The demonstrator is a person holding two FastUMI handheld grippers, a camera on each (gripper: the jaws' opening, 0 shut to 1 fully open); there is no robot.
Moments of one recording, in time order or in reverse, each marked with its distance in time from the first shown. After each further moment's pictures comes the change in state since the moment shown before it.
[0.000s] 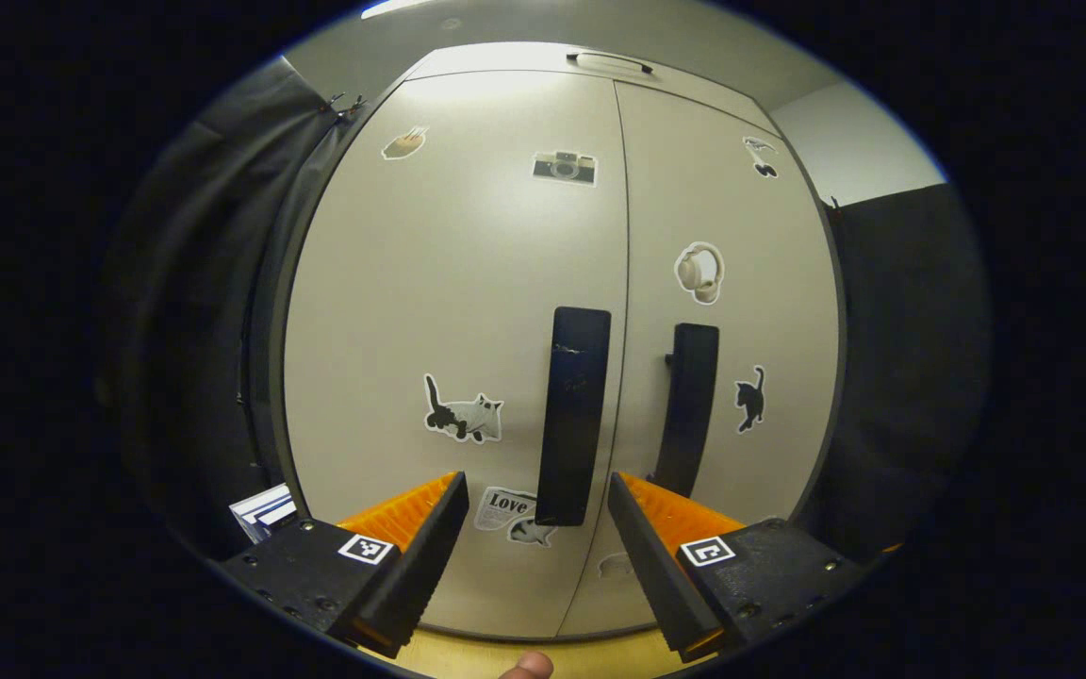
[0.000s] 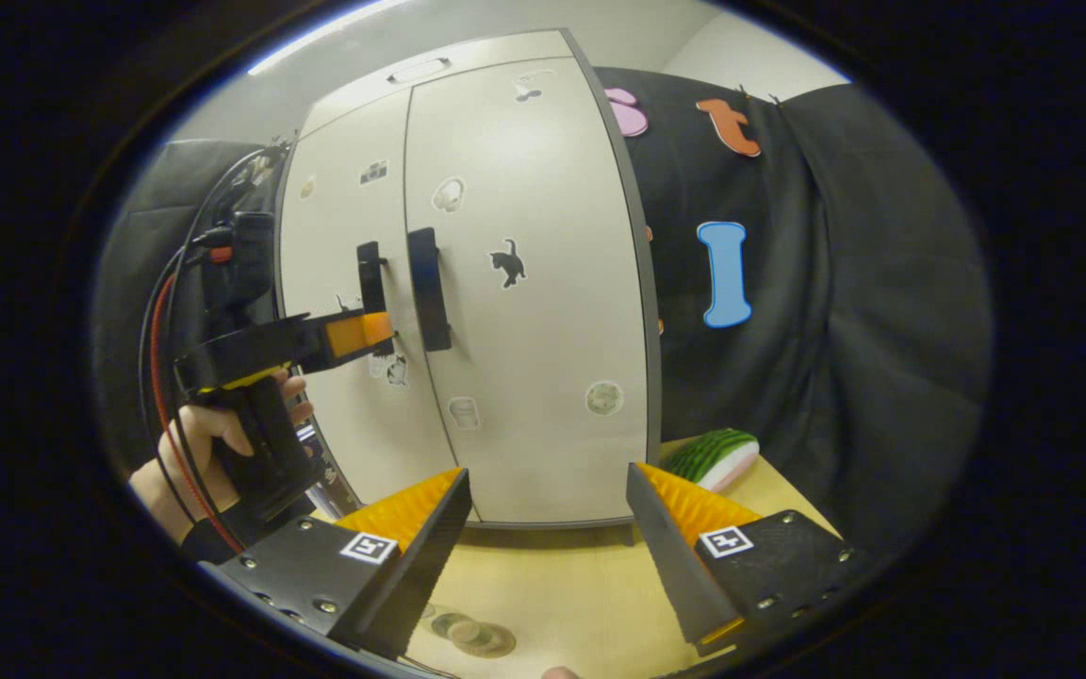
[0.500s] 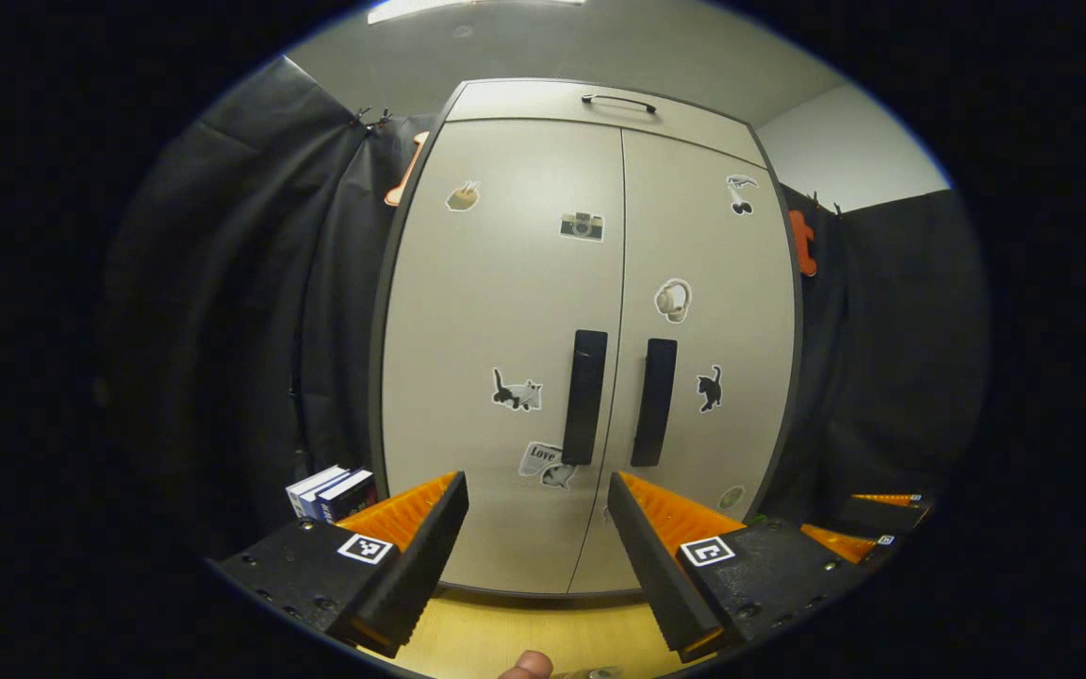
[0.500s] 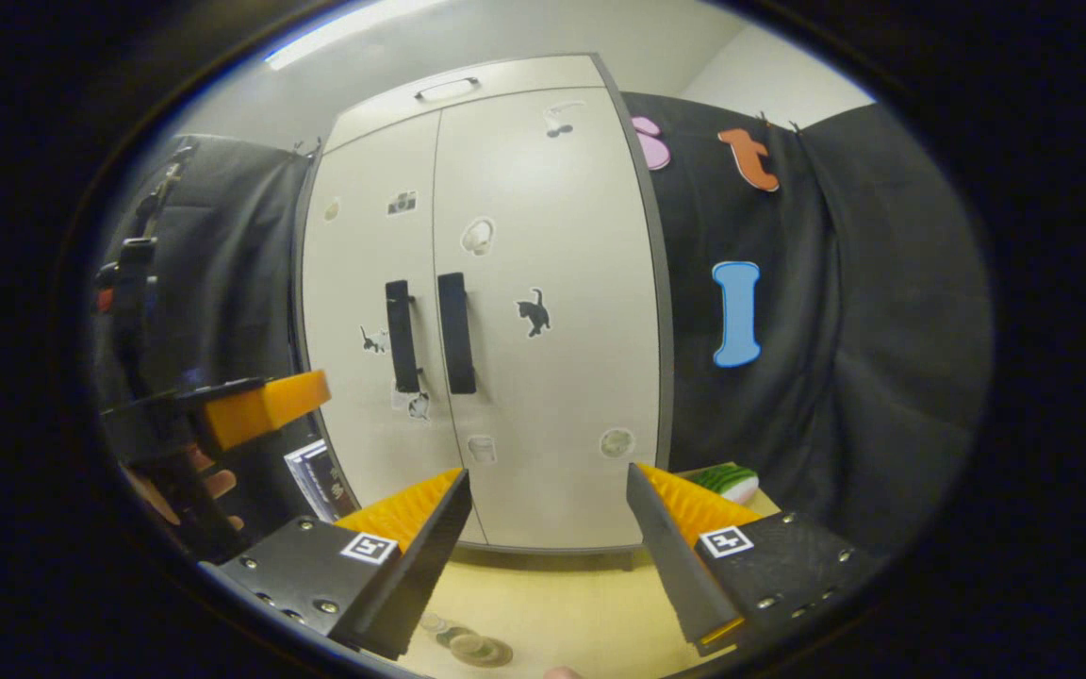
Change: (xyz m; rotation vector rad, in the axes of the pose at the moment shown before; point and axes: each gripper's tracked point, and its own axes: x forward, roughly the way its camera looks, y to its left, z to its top) left arm -0.112 0.016 0.008 -0.003 0.008 0.083; right arm -0.010 0.023 0.044 -0.056 -0.084 0.026
